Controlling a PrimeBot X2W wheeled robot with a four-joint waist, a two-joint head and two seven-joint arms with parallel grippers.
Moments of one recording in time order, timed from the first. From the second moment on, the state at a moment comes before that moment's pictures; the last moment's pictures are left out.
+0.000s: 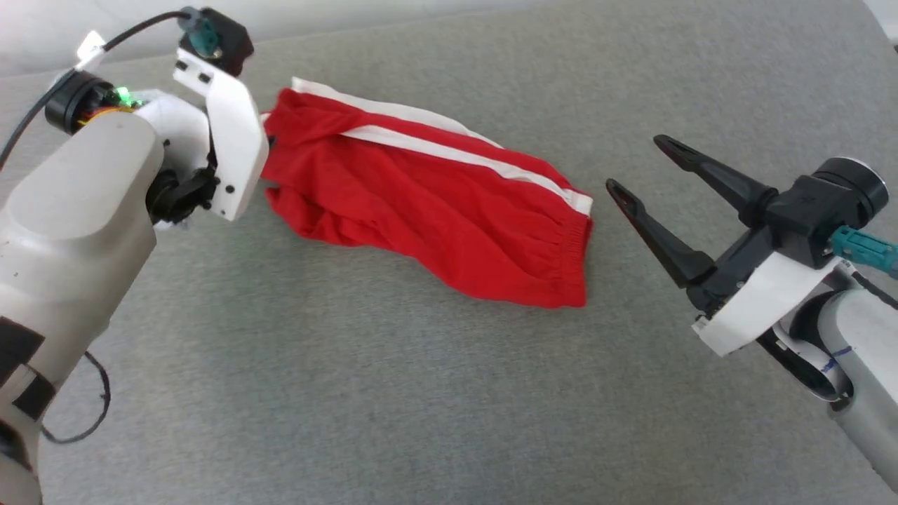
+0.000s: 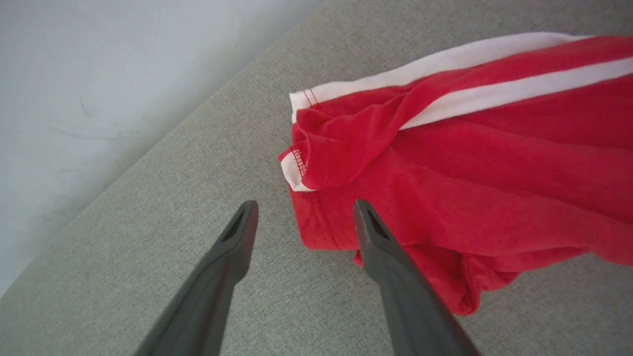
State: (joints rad) left arm -1.22 0.55 -1.13 0.76 -0.88 -0.12 0.46; right arm -0.58 -0.60 0.62 0.04 0.54 0.13 -0.13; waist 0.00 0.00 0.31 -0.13
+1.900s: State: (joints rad) left arm -1.13 0.59 -1.28 0.63 -1.01 -0.12 0.49; right arm -0.80 -0.36 0.85 0.54 0.88 0.13 0.55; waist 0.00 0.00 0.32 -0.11
